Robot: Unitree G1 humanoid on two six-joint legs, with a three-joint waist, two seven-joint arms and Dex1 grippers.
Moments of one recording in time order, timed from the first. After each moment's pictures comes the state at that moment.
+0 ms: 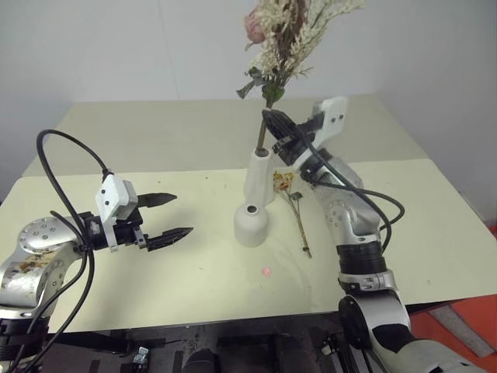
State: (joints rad) left arm -0.22 0.86 0.24 -0.26 -0.56 0.44 -1.03; right arm -0.84 -0.12 -0.05 0.13 0.37 0.27 0.42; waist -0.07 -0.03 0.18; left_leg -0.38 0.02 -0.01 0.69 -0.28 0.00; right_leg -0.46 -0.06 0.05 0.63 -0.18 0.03
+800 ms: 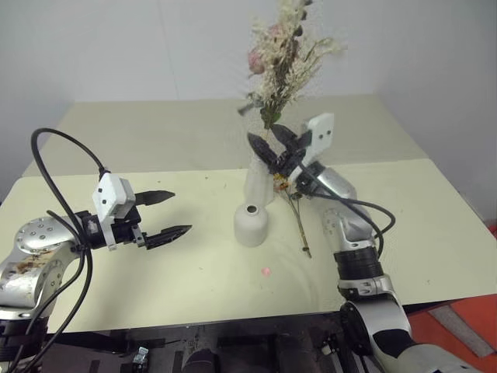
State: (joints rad) left arm -0.22 0.85 0.25 -0.27 -0.56 0.43 -1.03; right arm -0.79 -0.12 -0.02 0.17 0.32 0.22 0.47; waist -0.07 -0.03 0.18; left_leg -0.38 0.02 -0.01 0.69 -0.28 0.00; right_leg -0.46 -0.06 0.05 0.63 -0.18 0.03
